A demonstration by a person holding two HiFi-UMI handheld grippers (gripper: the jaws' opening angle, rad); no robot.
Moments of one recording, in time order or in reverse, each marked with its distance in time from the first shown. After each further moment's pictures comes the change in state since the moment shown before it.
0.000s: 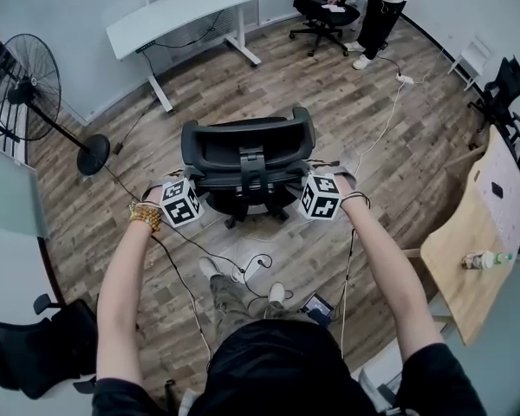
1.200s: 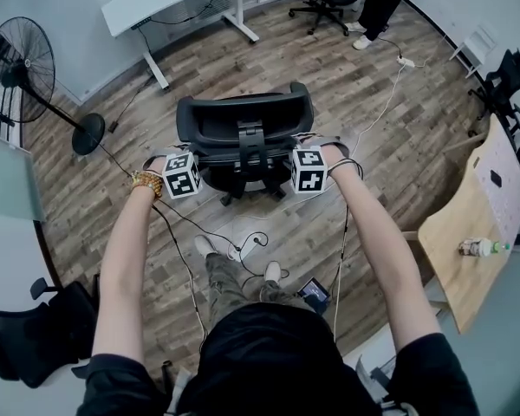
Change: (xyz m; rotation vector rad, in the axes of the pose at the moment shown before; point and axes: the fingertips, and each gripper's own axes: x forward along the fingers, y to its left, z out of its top) left arm 0.031 -0.010 -0.002 0.135 0.009 -0.072; right arm 0.027 0.008 -0.010 -0.152 0.150 0.078
